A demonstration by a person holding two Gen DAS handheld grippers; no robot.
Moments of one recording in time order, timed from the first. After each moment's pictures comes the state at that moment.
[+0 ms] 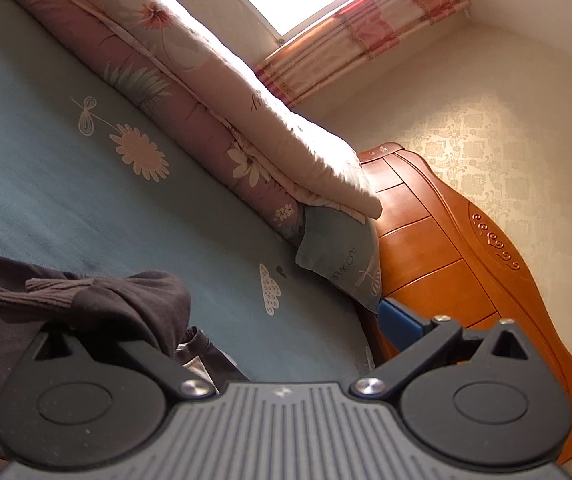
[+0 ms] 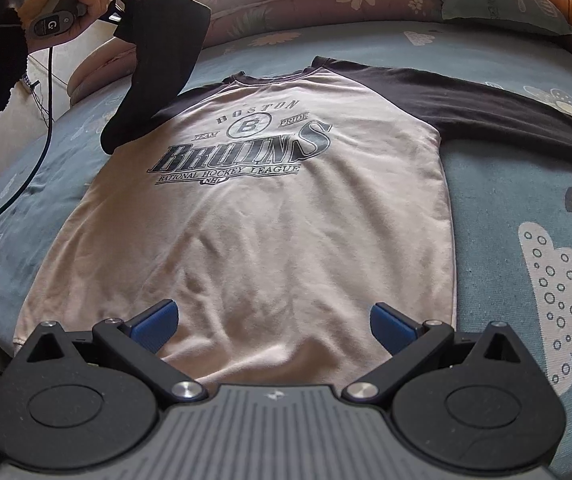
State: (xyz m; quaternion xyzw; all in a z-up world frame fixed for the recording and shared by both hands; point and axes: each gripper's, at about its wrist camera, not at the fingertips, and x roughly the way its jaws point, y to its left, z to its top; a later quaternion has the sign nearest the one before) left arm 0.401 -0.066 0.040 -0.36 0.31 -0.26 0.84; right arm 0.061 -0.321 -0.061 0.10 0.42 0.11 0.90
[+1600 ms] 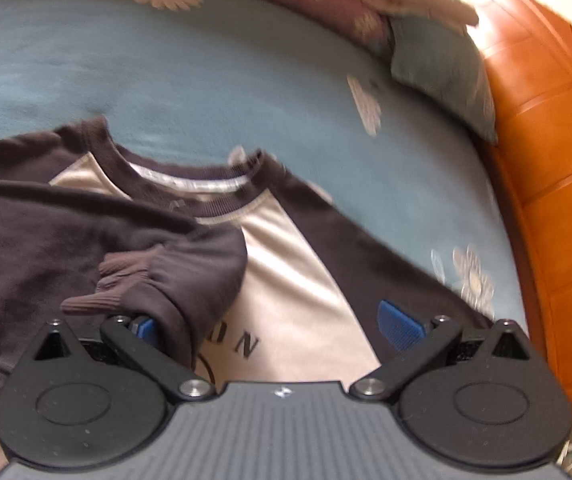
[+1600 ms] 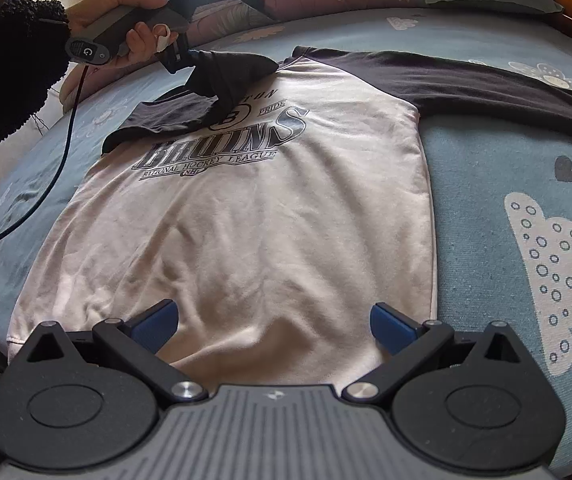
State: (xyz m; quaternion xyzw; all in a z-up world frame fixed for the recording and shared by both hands) left arm 0.422 -0.174 -0.043 -0.17 0.51 -0.20 0.82; right arm 0.056 -0.338 -0.073 0.12 0.42 0.10 0.89
